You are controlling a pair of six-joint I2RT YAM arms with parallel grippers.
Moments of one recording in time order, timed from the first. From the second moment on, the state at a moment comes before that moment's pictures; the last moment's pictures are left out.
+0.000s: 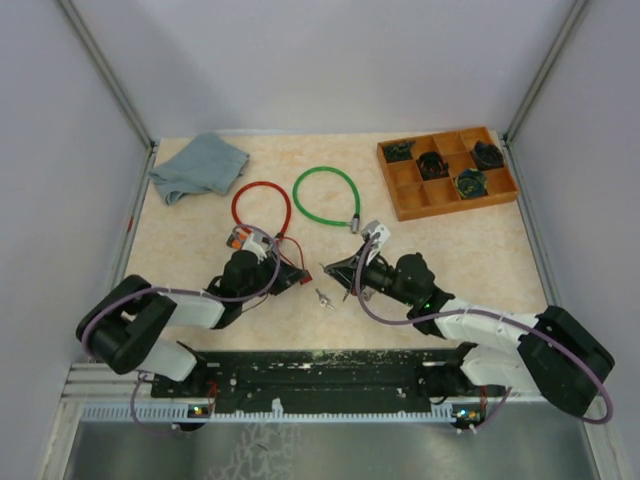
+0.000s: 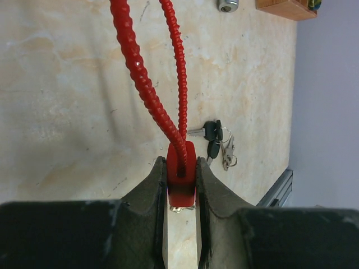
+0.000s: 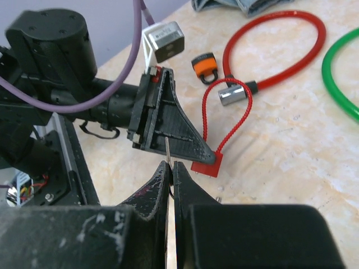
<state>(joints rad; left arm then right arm) -0.62 1.44 0.30 0.73 0.13 -1.03 0.79 1.12 0.33 0.77 -0.25 0.36</state>
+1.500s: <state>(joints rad) -0.65 1.02 0.18 0.89 0.22 -0.71 0.80 1.17 0.38 0.92 -0.03 0.74</state>
